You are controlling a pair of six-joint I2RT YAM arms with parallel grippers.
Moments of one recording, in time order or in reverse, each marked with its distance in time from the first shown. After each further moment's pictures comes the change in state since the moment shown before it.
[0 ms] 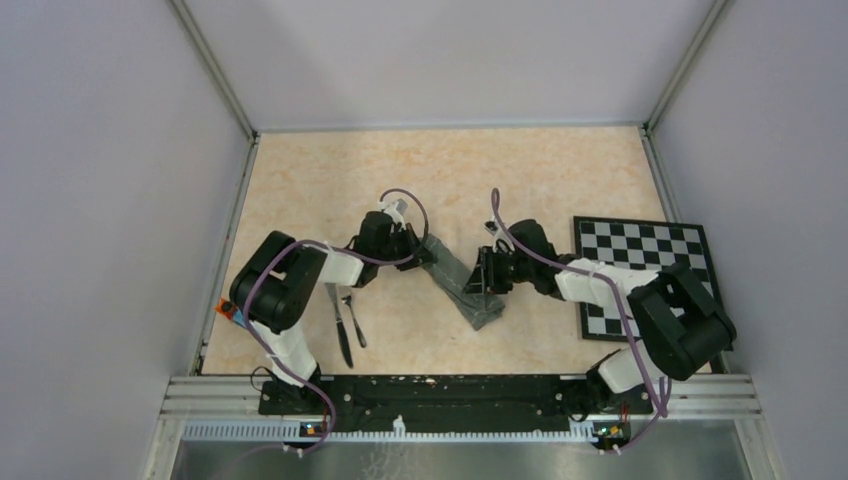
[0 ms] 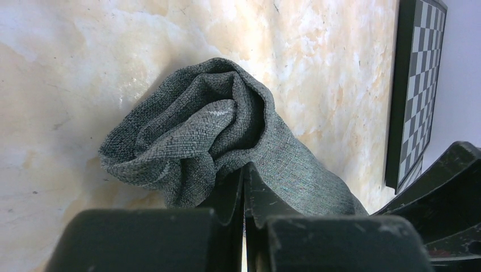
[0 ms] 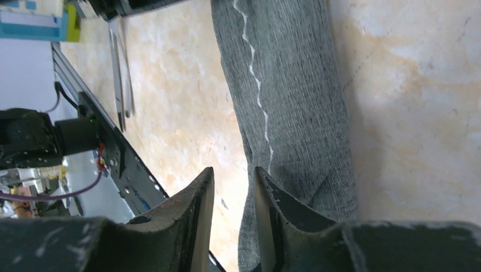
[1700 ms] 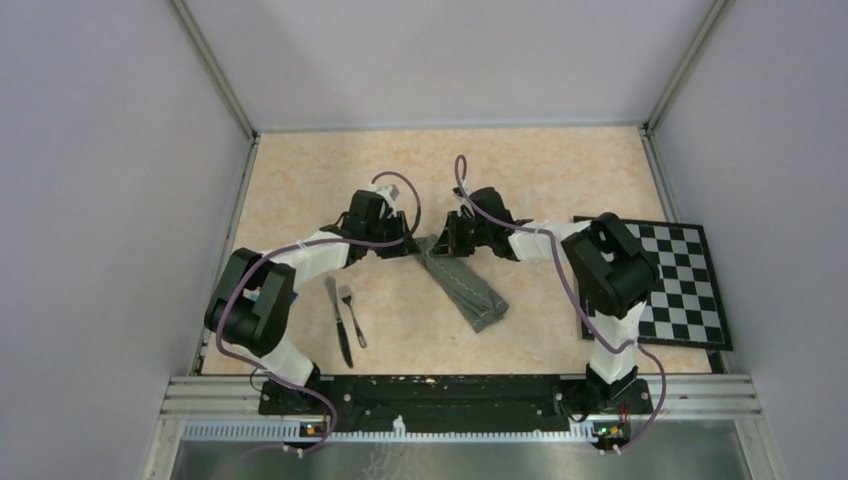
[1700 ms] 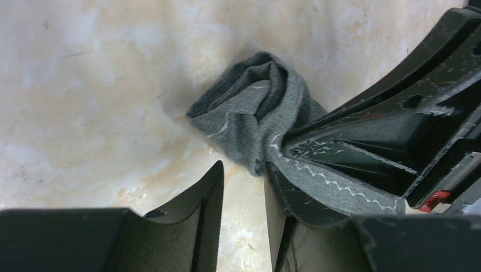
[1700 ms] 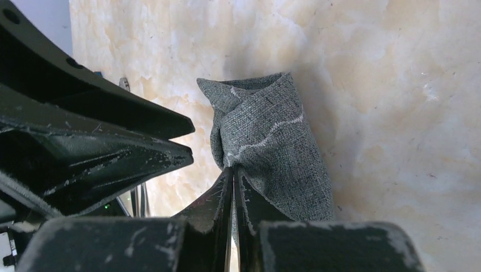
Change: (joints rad) left arm 0.073 -0.177 0.154 -0.517 -0.057 0.225; right arm 0.035 0.447 0.423 0.122 0.060 0.085
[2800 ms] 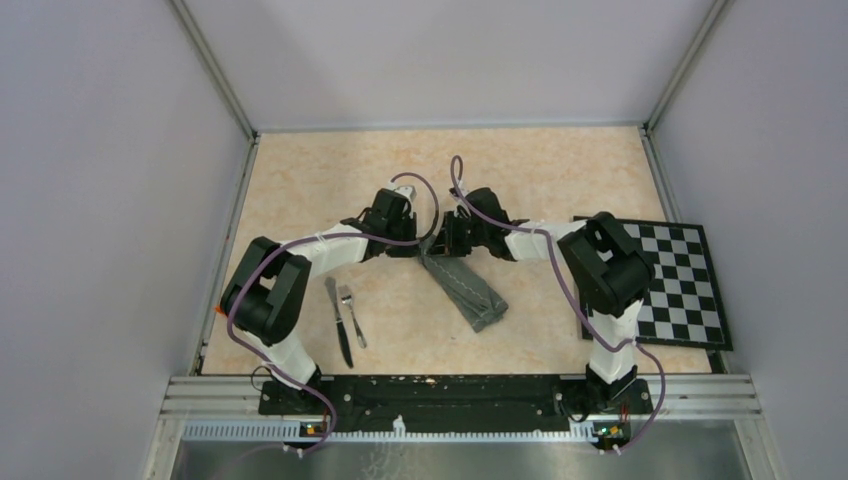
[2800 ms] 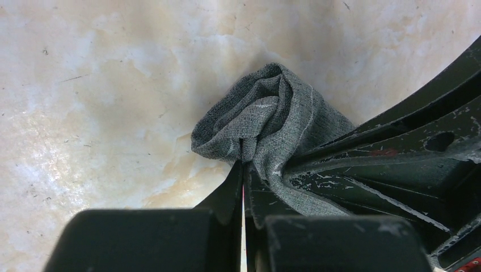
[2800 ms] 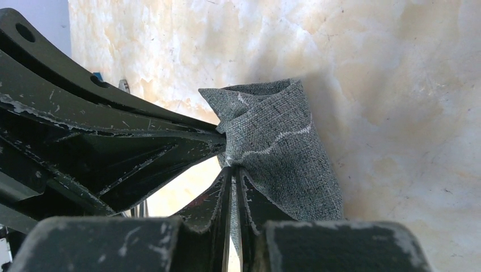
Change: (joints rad) left arm -0.121 0.092 0.128 -0.117 -0.217 0.088; right arm 0.014 0.022 0.018 0.008 0.010 -0.001
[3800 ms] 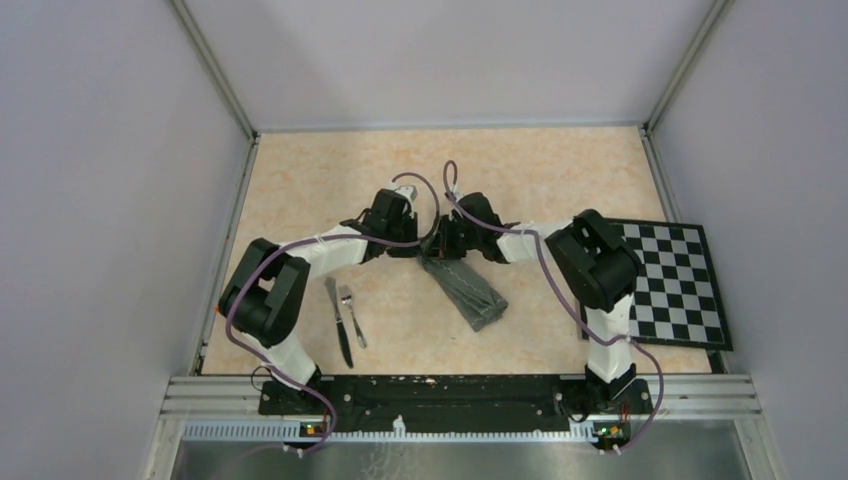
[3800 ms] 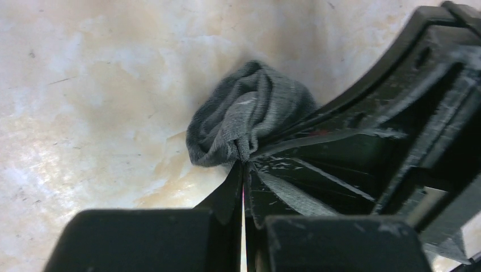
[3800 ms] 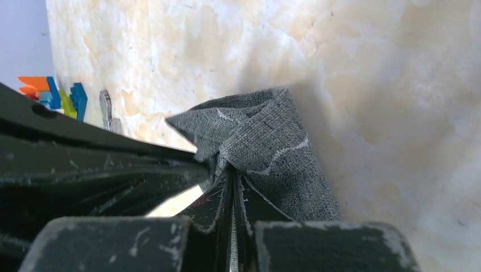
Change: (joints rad) left arm -0.002 -0.011 -0.009 0.015 0.014 0.000; right arm 0.024 0.055 0.020 0.011 0.064 0.006
